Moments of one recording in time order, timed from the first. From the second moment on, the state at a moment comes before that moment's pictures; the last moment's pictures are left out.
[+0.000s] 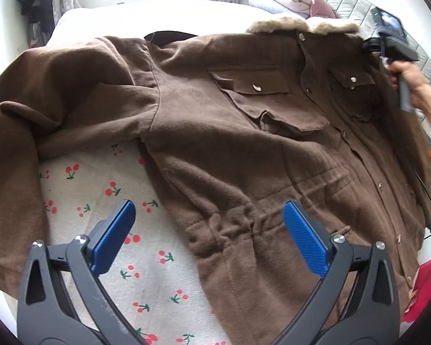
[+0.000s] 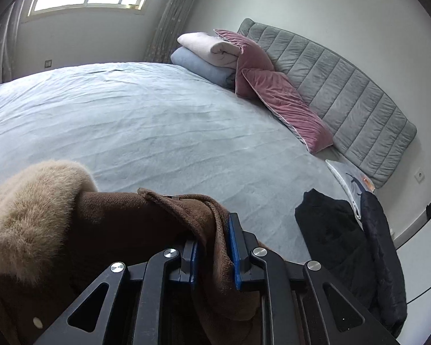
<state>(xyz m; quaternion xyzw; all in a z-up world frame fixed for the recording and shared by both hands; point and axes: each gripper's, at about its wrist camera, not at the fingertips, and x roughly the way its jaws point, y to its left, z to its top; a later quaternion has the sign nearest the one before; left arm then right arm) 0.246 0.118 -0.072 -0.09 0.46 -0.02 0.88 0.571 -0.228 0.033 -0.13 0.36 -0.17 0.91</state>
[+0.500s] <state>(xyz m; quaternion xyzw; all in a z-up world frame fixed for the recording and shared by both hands) 0.234 0.093 -0.070 -0.05 0.49 -0.05 0.87 0.434 -0.293 0.046 -0.04 0.40 -0.08 0.91</state>
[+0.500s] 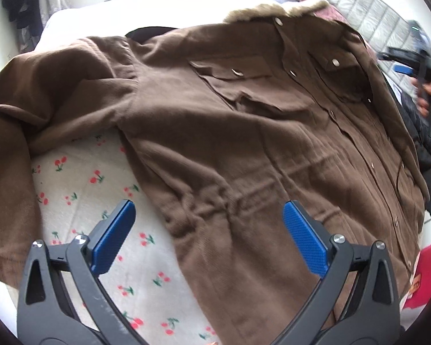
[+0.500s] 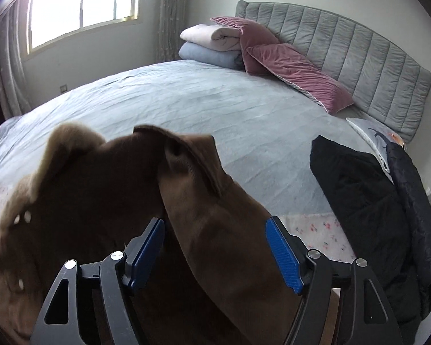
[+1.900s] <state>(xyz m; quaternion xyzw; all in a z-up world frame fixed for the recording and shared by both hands) 0.074 -0.021 -0.088 -0.19 0.59 -0.22 0.76 0.181 -0.488 -0.087 0.14 0.47 -0.09 0.87</state>
